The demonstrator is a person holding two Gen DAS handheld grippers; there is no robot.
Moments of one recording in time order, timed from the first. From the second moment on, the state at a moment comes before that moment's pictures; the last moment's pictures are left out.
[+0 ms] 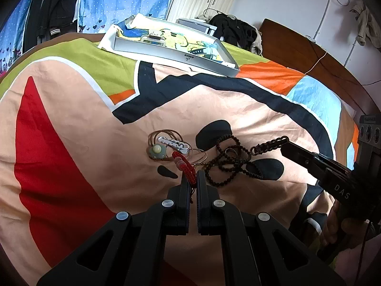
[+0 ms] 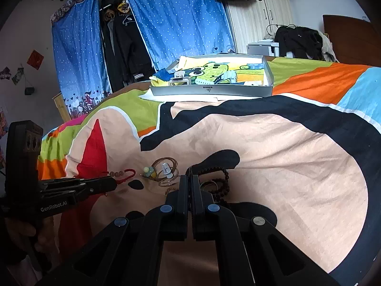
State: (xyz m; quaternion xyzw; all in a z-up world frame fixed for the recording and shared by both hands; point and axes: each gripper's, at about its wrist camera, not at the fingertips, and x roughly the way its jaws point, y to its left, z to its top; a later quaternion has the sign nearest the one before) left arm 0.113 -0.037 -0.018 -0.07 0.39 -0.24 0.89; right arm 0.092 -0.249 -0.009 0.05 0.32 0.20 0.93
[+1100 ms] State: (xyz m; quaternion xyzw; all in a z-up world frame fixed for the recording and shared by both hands) left arm 0.406 -0.075 0.055 -0.06 0.31 -0.24 0.92; right arm 0.365 -0.246 0.043 0.07 0.24 0.22 0.94
